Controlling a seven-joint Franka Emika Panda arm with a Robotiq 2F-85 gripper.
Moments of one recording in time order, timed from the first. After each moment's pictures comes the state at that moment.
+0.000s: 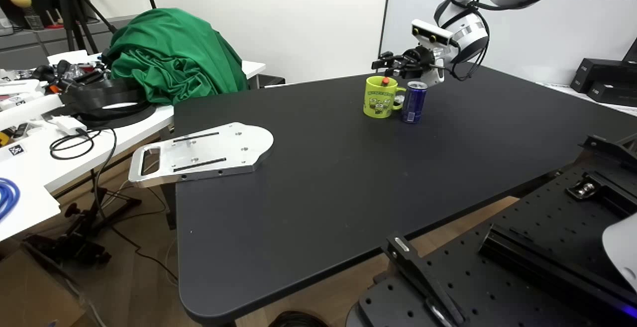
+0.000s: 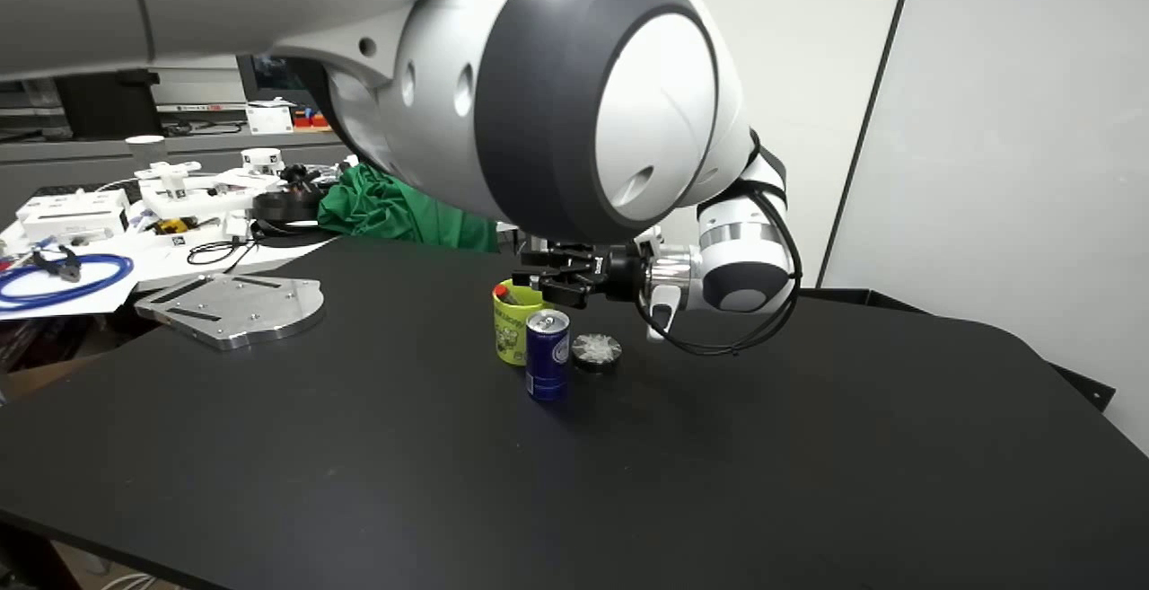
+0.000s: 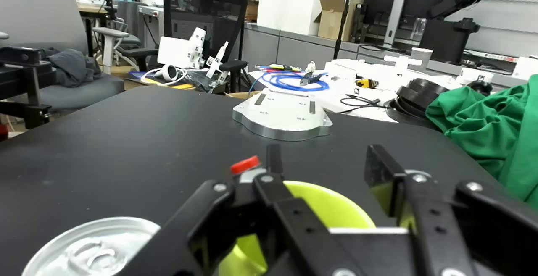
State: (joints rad) arm -0.57 1.47 0.01 -0.80 1.11 1.13 0.64
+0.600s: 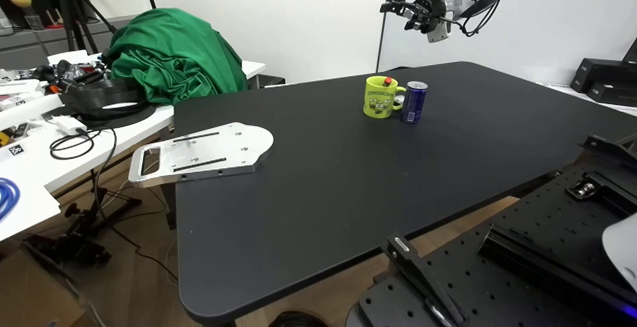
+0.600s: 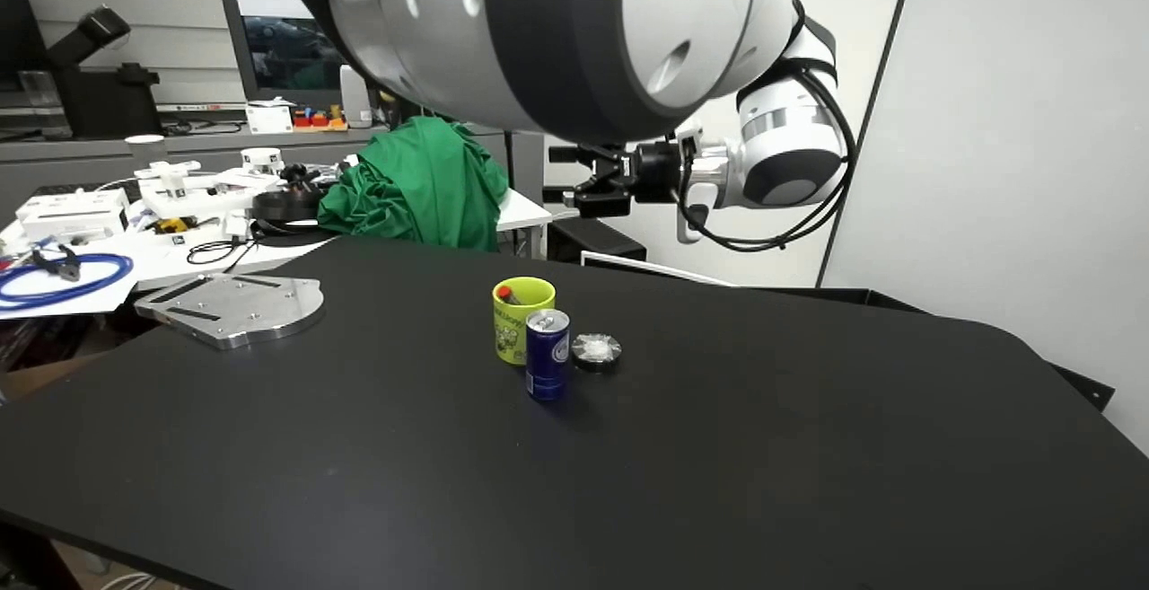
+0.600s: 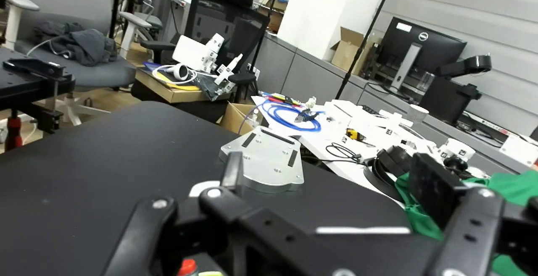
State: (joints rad) arm -0.59 1.34 0.02 -0.71 1.12 0.98 0.61
